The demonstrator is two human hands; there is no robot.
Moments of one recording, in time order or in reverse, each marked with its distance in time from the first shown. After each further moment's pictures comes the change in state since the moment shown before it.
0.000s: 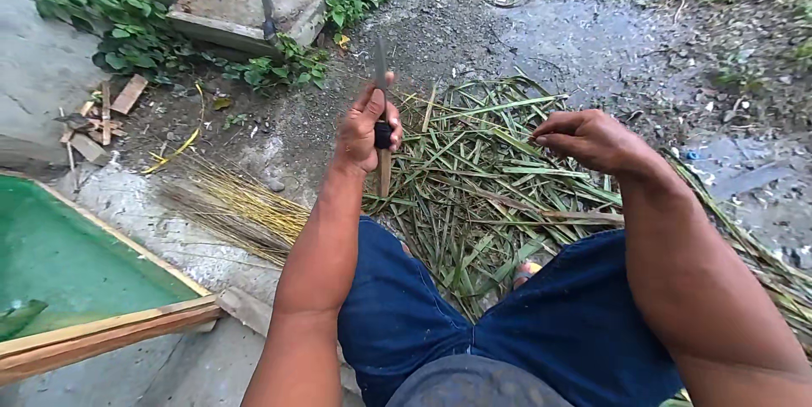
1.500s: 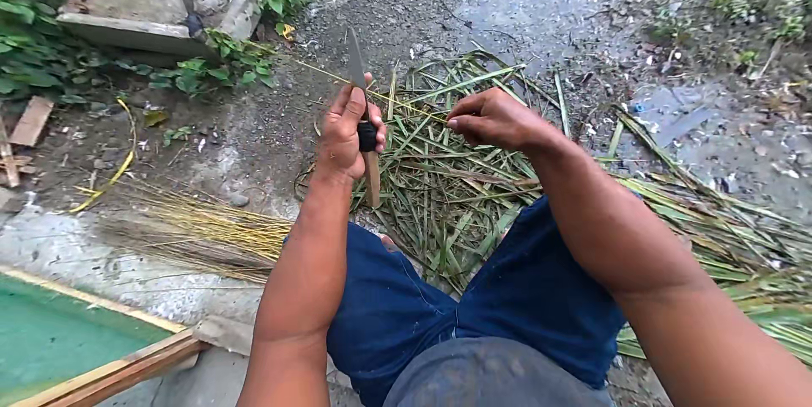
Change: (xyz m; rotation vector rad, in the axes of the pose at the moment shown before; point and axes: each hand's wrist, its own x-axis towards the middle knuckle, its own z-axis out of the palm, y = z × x) left_hand -0.004 -0.023 0.036 0.007 0.038 -0.101; right_hand 0.031 -0.030 0.046 0.215 -0.070 0.013
